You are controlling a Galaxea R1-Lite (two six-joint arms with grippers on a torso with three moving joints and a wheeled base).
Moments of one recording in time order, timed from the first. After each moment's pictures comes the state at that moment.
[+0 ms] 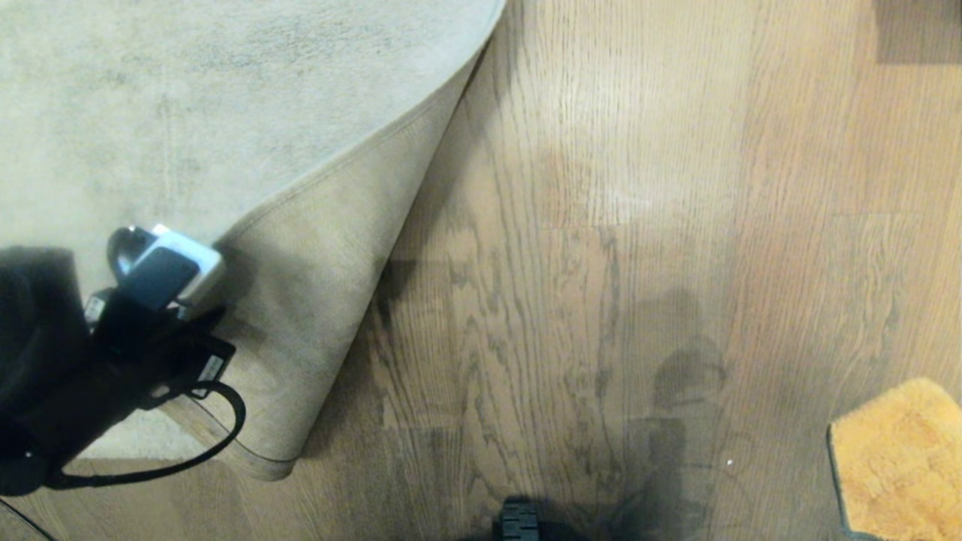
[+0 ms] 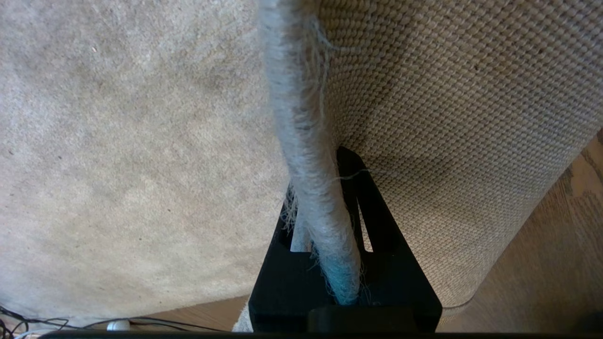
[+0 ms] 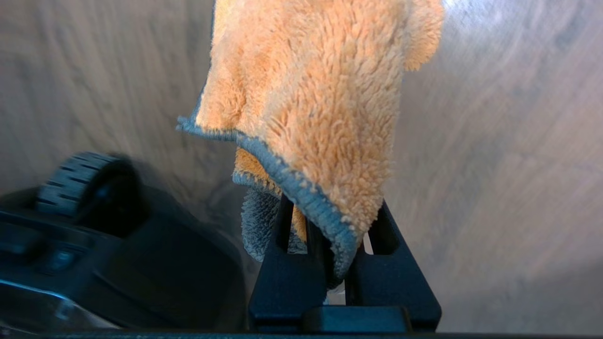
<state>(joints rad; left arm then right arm) -0.22 1.34 -0.52 -0.50 0.34 0.50 -0.04 0.31 0.00 -0.16 0.16 -0.20</state>
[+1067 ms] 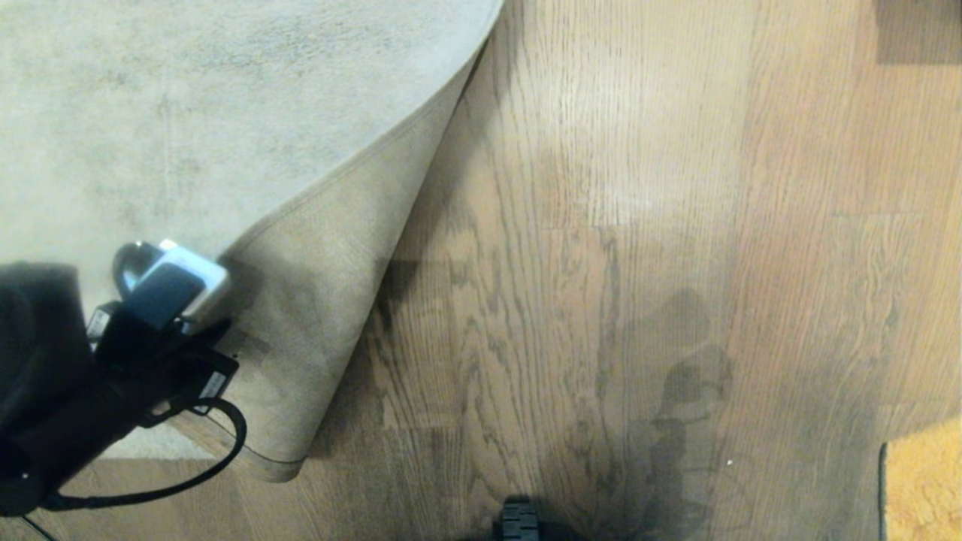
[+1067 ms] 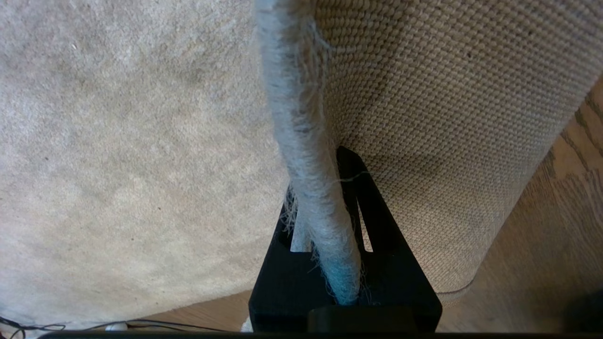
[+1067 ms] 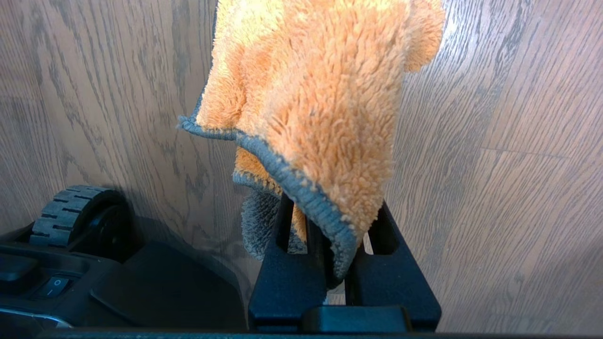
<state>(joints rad) -0.25 1.32 -0.48 -0.50 0.34 0.51 0.01 0.00 0.00 0.01 0.07 -0.13</state>
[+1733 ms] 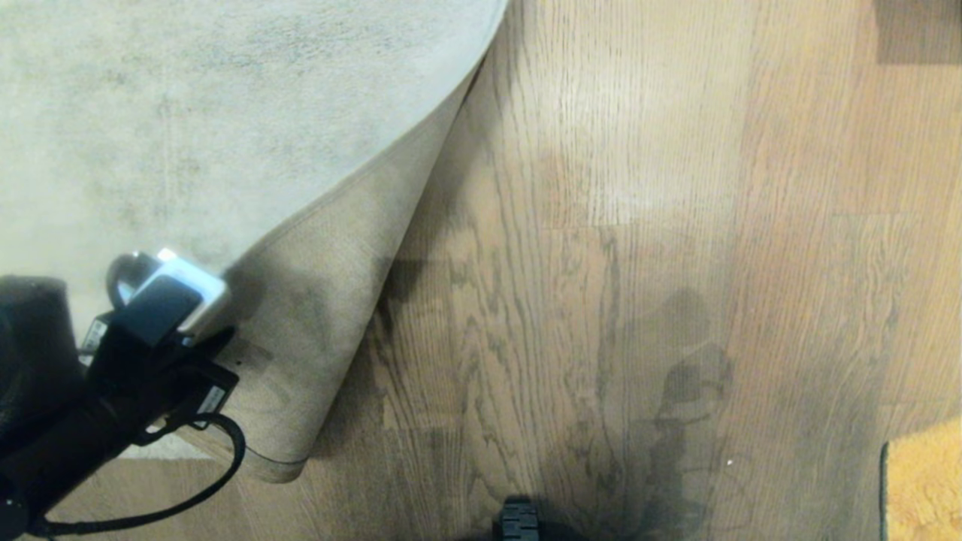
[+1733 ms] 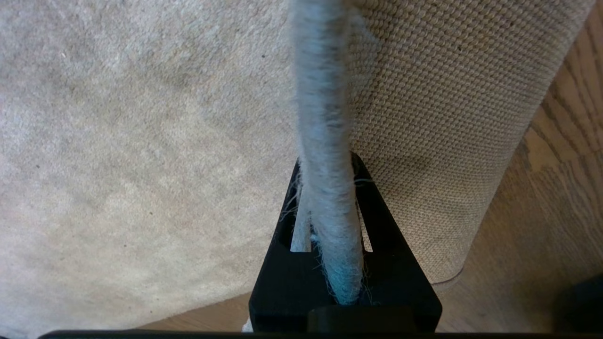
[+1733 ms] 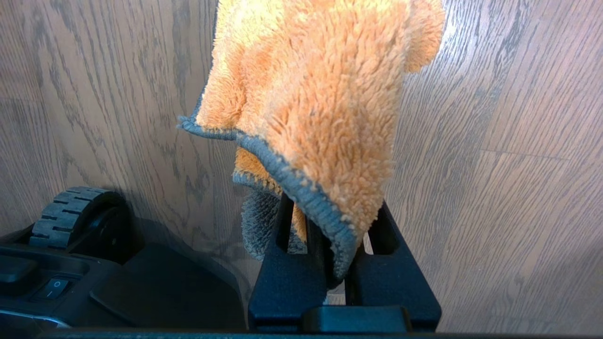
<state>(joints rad) -0.29 1.28 -0.45 -0.50 0.34 0.51 0.01 0.00 0.00 0.01 0.07 -0.13</state>
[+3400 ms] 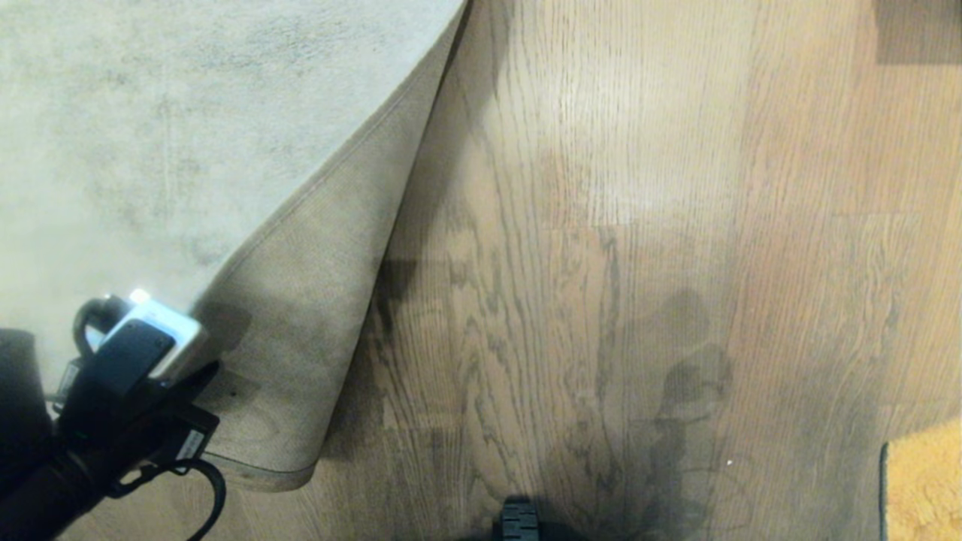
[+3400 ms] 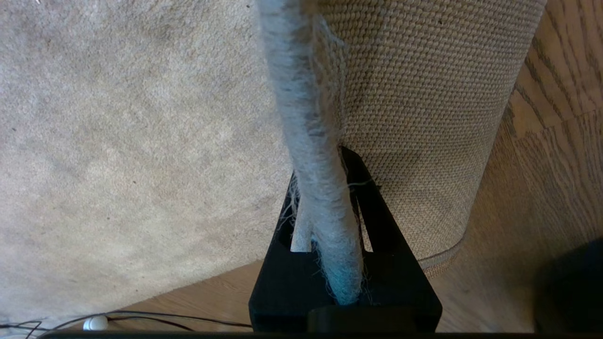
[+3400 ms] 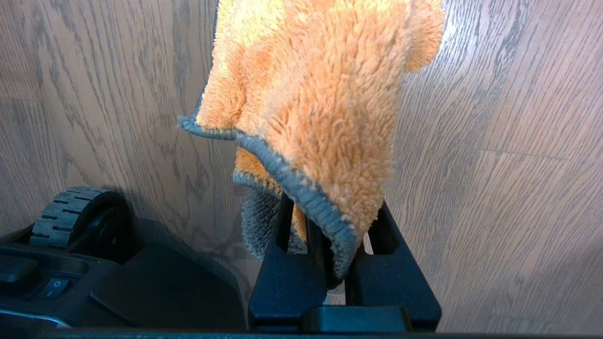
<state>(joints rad) -0.29 1.20 -0.34 -0.50 0.34 0.47 0.01 0.00 0.00 0.01 0.07 -0.13</state>
